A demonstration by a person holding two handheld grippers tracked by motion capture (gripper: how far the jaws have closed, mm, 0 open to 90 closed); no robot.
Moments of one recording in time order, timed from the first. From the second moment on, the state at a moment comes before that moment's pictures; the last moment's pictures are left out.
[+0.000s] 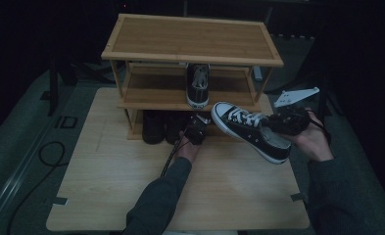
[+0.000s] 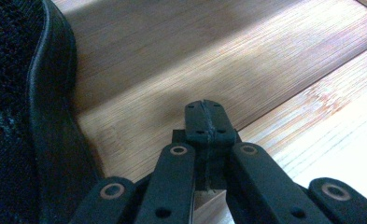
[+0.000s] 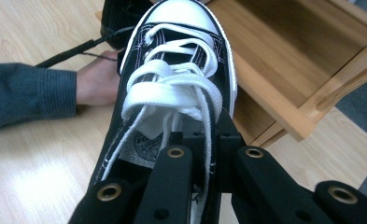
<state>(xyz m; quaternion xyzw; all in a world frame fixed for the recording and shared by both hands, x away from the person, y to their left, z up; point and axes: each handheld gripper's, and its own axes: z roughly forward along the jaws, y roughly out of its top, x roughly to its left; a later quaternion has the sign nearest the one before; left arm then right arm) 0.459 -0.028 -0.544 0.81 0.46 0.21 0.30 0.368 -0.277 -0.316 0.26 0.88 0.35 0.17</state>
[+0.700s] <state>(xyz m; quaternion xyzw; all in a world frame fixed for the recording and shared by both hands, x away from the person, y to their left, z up) 0.459 -0.030 -0.546 0.80 0.46 0.20 0.31 0.420 -0.259 -0.308 0.31 0.86 0.34 0.21</state>
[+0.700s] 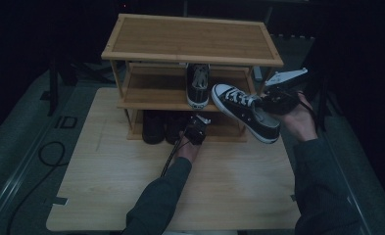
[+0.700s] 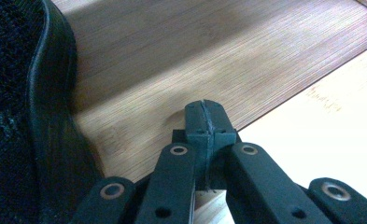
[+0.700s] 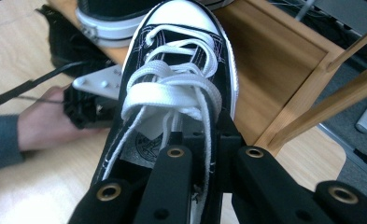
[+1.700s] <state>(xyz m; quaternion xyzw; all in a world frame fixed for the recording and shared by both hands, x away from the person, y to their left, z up) 0.459 -0.030 -0.546 0.80 0.47 0.20 0.31 0.451 -0.239 -0.319 0.37 0.82 0.37 0.23</state>
